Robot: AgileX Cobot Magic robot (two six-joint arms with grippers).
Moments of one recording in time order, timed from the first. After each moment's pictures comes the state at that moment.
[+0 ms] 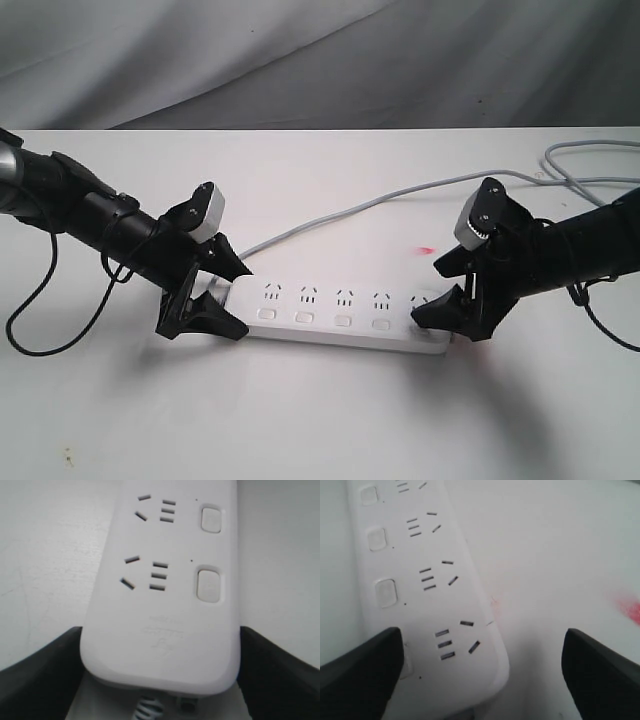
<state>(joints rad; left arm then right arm) -0.01 2.24 -1.27 -1.04 1.01 2.10 0.06 1.96 -0.90 1.32 0.72 -2.13</state>
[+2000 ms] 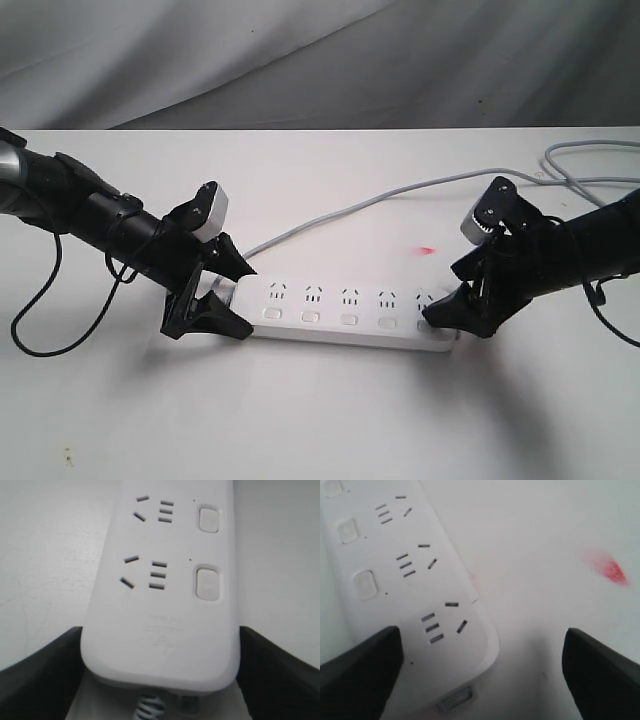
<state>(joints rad) -0.01 2.24 -1.27 -1.05 1.01 2.10 0.05 1.95 -0.89 1.23 0.64 -1.95</state>
